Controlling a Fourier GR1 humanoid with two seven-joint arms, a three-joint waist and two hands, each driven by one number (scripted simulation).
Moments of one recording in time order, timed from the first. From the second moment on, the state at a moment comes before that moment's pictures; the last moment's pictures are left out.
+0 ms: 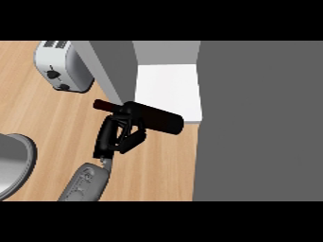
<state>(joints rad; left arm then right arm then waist) -0.27 0.03 -0.24 -1.14 -0.10 0.33 -0.20 0.42 -0.10 0.14 -2.41 -0.22 0.28 0.19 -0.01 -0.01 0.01</state>
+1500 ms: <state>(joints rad) -0.85 0.00 -0.41 -0.44 0.18 0.64 -0.18 0.45 -0.11 0.11 -2.40 -0.27 0.36 0.14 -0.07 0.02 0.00</state>
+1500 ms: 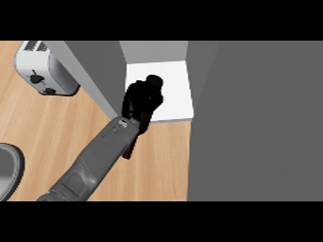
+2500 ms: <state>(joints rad) -1.01 0.00 -0.29 -0.19 0.26 0.72 -0.37 0.46 -0.12 0.10 -2.39 -0.30 0.40 0.11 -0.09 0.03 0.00</state>
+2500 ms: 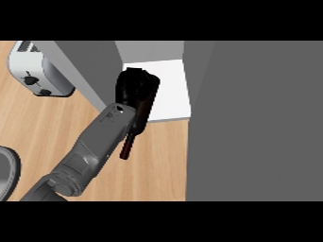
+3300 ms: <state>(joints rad) -1.12 0.00 -0.42 -0.15 0.18 0.81 -0.25 0.43 -0.14 0.10 -2.38 -0.32 0.42 0.12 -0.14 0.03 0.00</state>
